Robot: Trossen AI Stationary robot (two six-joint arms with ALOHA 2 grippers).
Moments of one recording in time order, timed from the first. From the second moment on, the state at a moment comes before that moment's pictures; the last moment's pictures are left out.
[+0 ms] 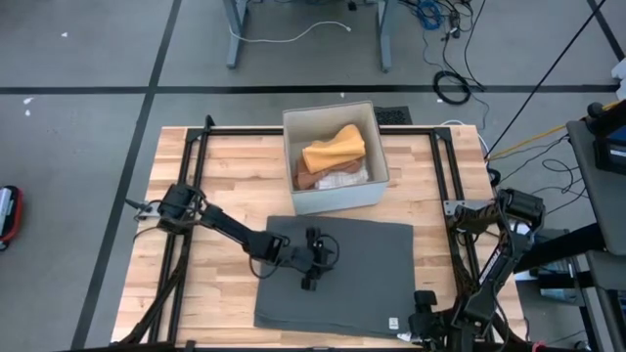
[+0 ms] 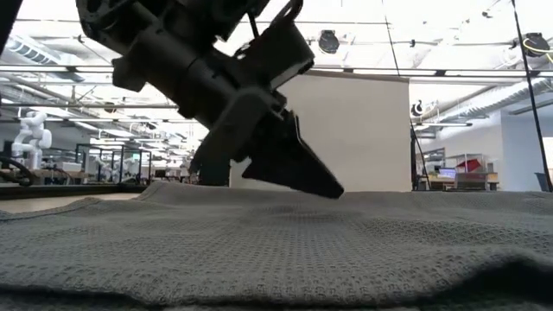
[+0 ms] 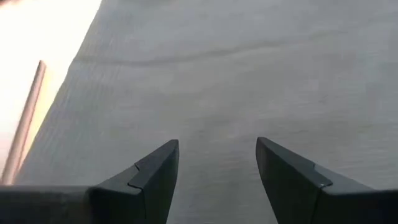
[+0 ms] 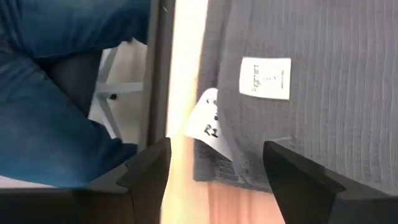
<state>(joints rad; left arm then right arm) -0.31 2.00 1.03 0.35 -0.27 0.04 1.18 1.73 0.96 -0.37 0.32 1.15</state>
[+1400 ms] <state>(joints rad) -0.35 2.26 1.20 0.63 -0.10 0.00 1.19 1.82 0.96 -0.36 0.38 1.13</state>
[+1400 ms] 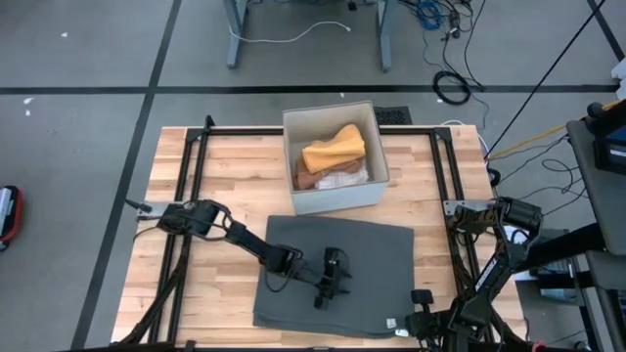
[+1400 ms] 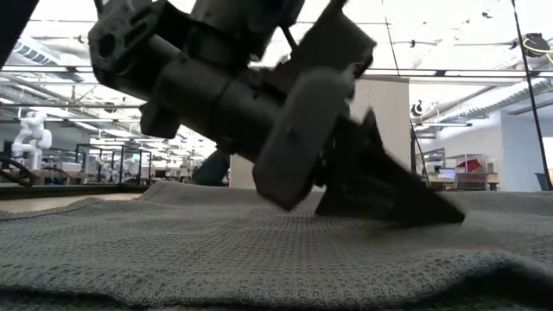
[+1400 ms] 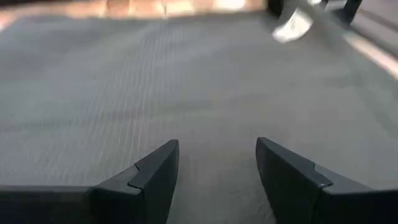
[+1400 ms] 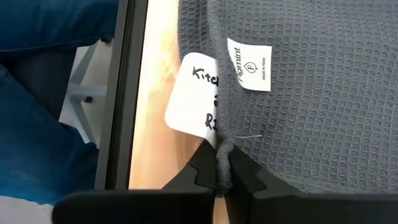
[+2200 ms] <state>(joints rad) -0.36 2.21 1.21 0.35 -0.09 0.07 1.12 1.81 0.96 -0.16 0.30 0.95</state>
